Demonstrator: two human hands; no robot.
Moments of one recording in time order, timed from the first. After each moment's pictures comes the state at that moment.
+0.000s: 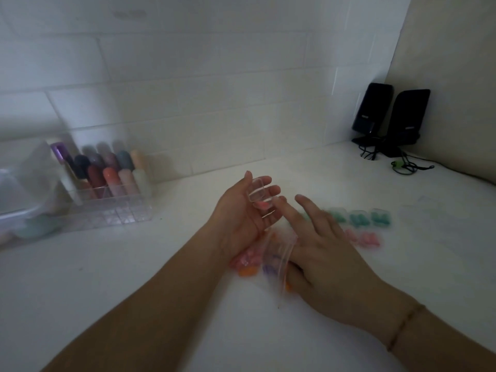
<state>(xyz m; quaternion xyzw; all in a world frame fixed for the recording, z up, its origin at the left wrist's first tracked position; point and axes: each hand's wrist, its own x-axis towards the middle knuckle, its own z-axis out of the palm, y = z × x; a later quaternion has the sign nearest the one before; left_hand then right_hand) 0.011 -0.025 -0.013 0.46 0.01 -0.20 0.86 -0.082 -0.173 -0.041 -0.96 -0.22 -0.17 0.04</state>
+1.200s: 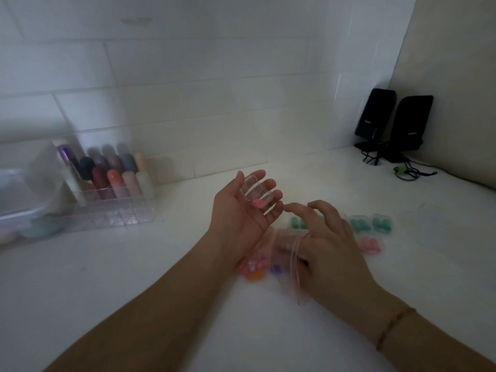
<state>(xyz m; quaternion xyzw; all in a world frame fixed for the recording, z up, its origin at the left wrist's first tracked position) 0.010 -0.026 -0.014 0.33 -0.05 -0.18 0.93 -0.067 -0.175 -0.046 -0.96 -0.16 -0.24 0.07</state>
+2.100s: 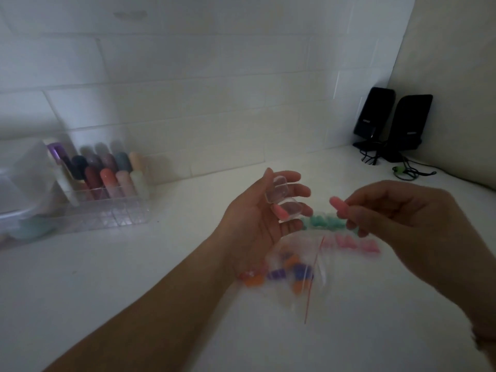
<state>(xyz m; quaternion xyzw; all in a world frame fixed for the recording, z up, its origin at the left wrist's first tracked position) -0.020 -0.036 0.004 0.46 -0.16 -0.21 0.85 -0.102 -0.224 0.037 -0.84 -0.14 -0.20 0.48</state>
